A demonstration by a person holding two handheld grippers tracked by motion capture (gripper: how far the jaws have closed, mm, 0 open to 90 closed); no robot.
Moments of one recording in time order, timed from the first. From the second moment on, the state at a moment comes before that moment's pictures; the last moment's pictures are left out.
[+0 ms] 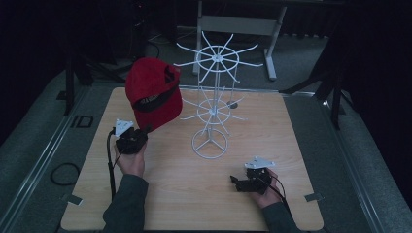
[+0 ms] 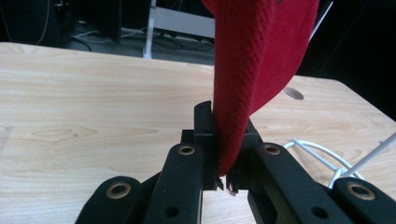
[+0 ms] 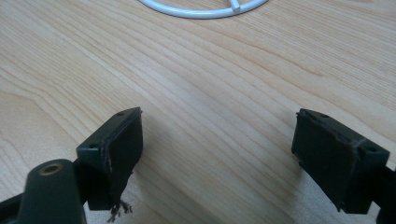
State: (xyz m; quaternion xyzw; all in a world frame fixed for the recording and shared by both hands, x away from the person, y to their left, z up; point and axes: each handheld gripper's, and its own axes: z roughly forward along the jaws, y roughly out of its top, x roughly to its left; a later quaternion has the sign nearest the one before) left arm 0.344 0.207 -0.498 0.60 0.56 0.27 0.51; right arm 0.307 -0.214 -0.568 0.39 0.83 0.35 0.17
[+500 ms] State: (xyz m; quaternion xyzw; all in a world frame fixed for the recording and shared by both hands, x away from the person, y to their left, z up) left arm 0.340 0.211 -0.472 0.59 0.55 0.28 0.52; right arm 0.307 -0.214 -0.568 0.39 0.83 0.35 0.17
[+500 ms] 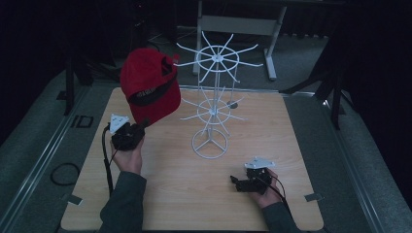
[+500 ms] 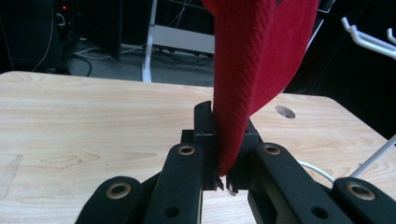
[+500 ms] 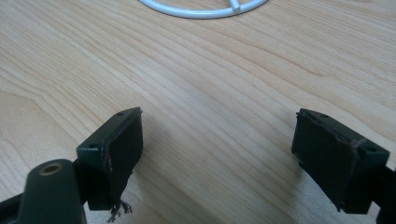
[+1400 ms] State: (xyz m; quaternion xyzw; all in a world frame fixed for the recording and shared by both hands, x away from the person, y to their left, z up) left arm 0.337 0.210 -0.446 0.58 0.53 0.30 0.54; right arm 0.307 -0.214 -0.568 0.39 0.83 0.35 0.17
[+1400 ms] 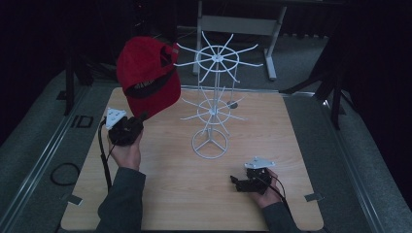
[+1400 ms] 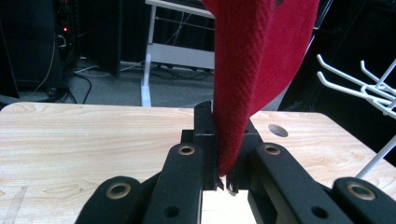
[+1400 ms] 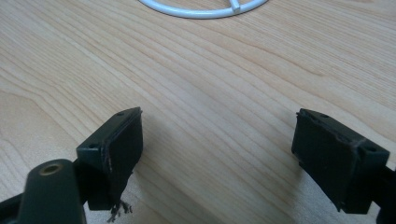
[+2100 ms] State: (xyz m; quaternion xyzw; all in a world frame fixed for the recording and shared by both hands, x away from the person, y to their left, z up) left arm 0.334 0.211 -0.436 0.57 0.53 0.31 0.54; right arm 0.307 -0.214 -0.568 0.39 0.83 0.35 0.17
